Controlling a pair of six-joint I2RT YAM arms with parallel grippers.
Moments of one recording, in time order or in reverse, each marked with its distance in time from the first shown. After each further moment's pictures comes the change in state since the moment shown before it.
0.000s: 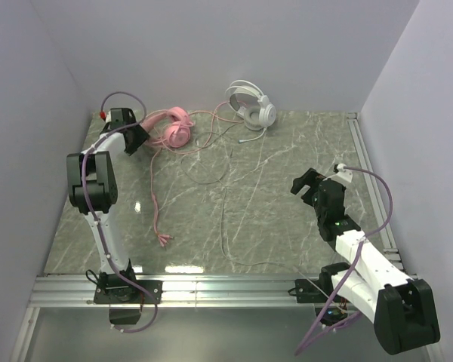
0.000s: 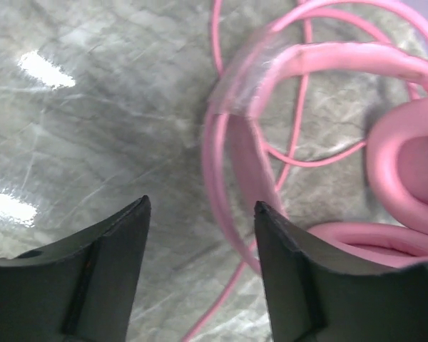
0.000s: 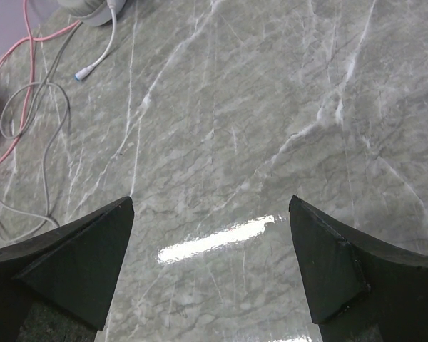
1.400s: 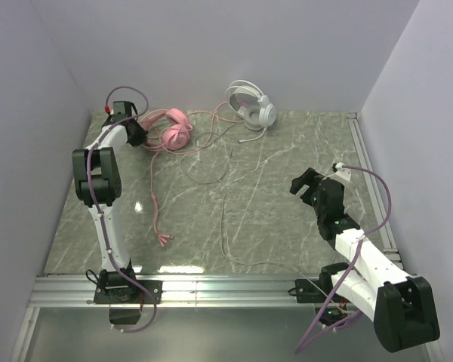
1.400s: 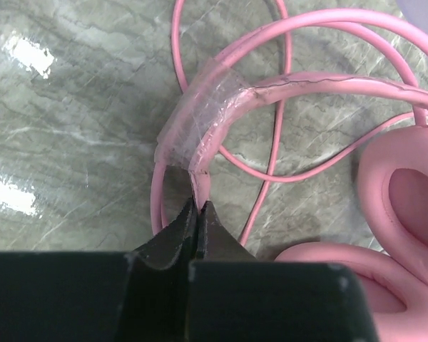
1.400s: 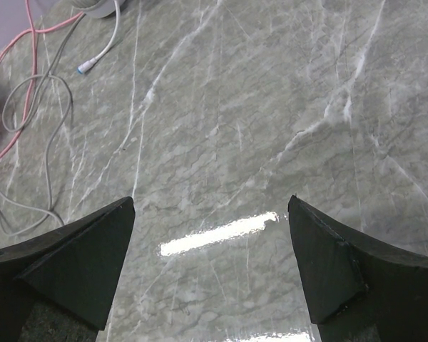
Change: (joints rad) left arm -0.006 0.136 0.226 -0.136 0.068 0.028; right arm 0.000 0.019 0.010 -0.001 -0.022 -0.001
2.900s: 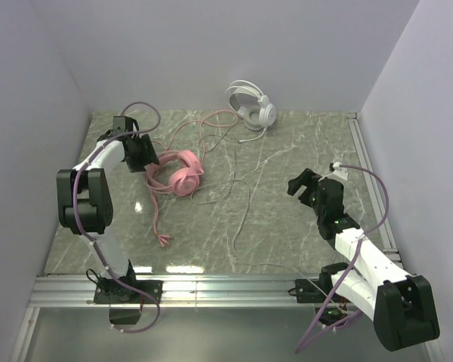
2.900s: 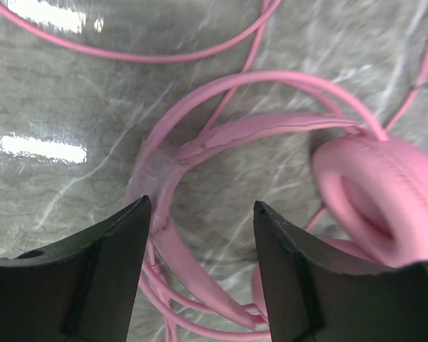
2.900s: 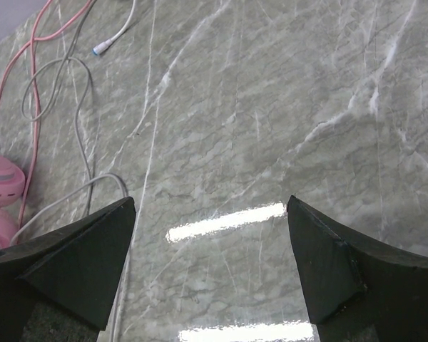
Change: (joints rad) left arm -0.047 -0.425 -0.428 -0.157 0.151 0.272; right arm 0.000 0.008 0.002 0.002 -0.069 0.000
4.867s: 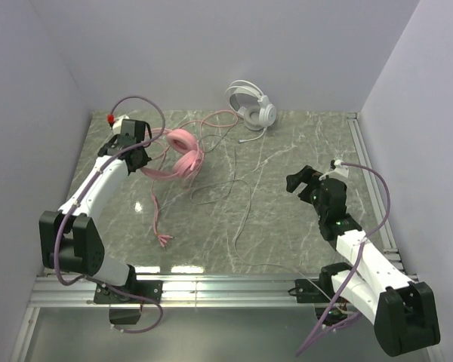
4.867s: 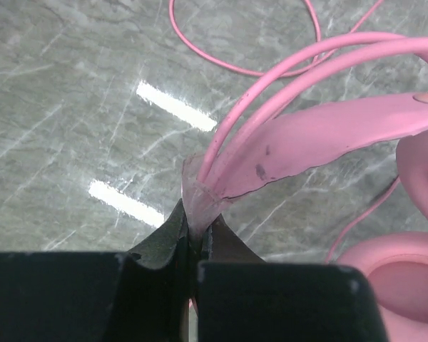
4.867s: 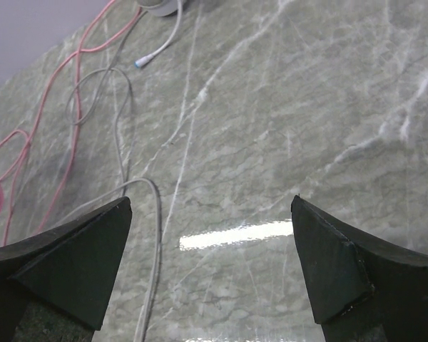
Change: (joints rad) left arm -0.193 -0.349 -0.117 -0.094 -0.564 -0.155; right arm 0.000 -0.038 0.011 0.029 -0.046 -0.011
